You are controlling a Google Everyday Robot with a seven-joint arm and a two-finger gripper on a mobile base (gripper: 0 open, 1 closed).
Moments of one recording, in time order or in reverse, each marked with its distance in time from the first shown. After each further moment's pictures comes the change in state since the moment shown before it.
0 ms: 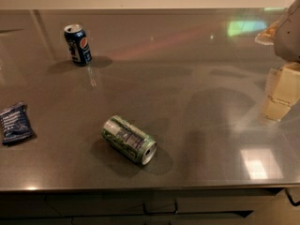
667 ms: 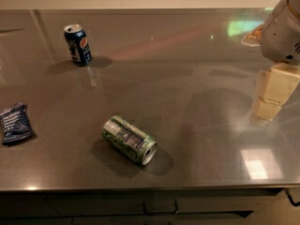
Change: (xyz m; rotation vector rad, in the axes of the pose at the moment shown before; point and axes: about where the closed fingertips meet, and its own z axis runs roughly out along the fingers) arm -0.016 0.002 0.009 -0.038 -0.010 -0.070
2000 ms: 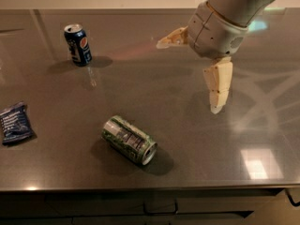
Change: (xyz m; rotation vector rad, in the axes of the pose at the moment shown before) arm -0.115 -0.004 0.049 -0.151 -0.246 -0.717
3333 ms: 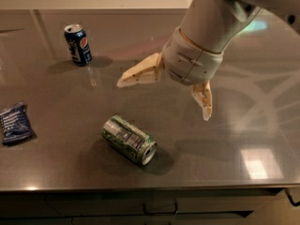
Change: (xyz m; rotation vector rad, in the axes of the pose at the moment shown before) arm -0.058 0.021 0.037 -0.035 -0.084 -0.808
